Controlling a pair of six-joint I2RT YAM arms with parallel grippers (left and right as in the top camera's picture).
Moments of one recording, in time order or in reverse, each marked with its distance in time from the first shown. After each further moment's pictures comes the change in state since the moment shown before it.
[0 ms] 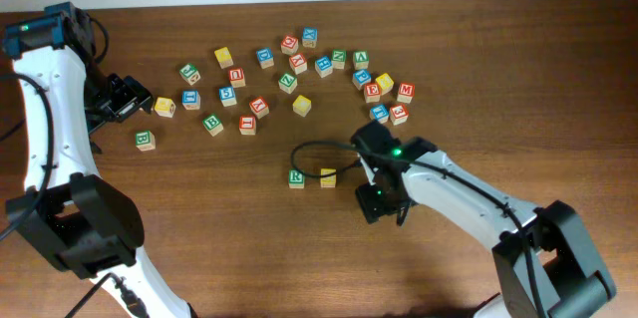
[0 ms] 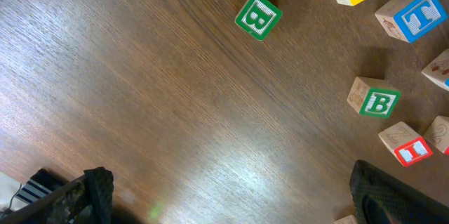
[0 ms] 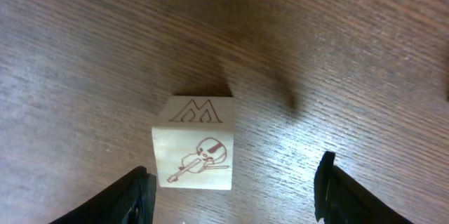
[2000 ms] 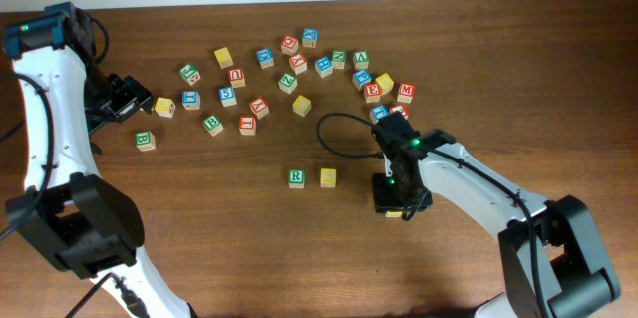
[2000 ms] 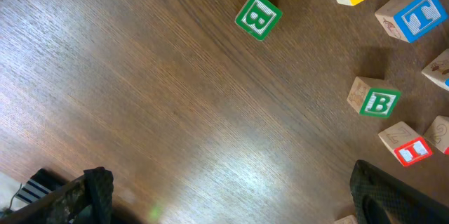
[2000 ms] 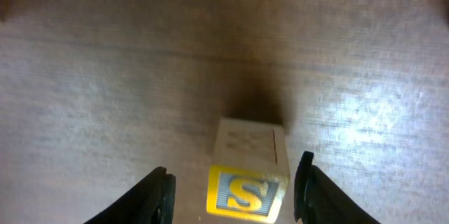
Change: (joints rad) left arm 0.000 0.000 0.000 0.000 0.000 0.000; right arm -0.132 0.010 -0.009 -0.026 -0.141 0.186
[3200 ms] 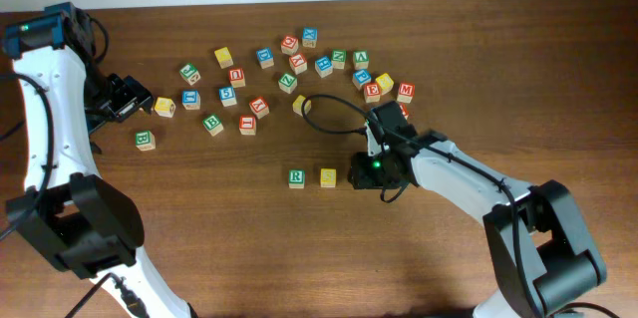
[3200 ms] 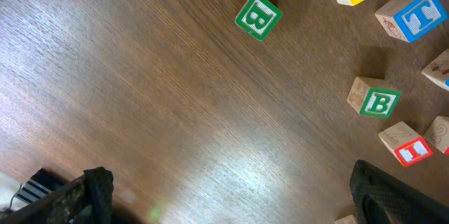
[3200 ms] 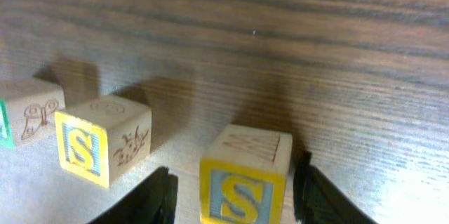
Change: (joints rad) left arm 0.000 0.000 0.000 0.000 0.000 0.000; right arm 0.000 0.071 -0.002 0.354 -0.129 0.030
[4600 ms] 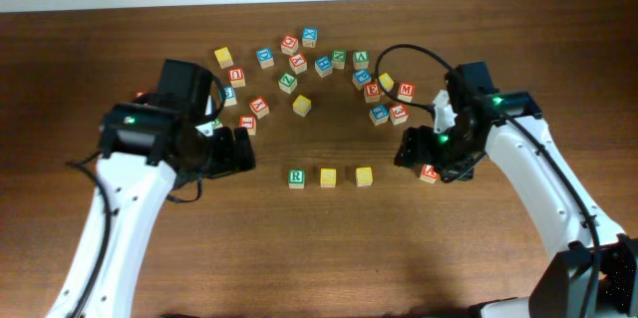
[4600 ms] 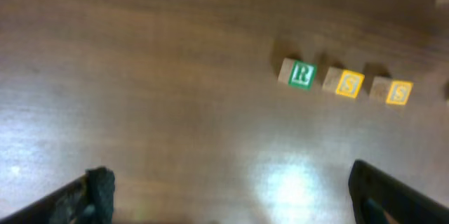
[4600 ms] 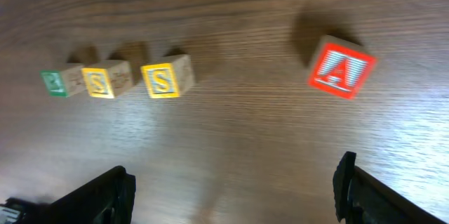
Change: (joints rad) left arm -0.479 -0.617 -0.608 0.250 0.124 0.108; right arm -0.293 -0.178 0.233 -0.574 -0.067 -0.115
